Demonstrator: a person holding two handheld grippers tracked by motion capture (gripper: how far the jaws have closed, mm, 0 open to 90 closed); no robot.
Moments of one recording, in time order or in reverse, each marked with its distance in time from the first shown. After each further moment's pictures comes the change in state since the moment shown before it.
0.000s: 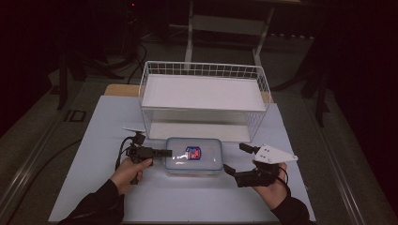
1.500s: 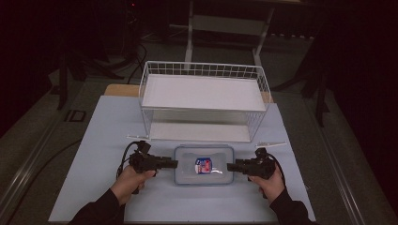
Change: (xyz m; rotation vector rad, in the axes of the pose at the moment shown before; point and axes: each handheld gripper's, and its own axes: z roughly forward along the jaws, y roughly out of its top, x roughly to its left) left arm -0.047 -0.025 0.001 0.016 -0.023 0.254; right arm -0.064 -0.061 0.033 0.257 0.256 0.541
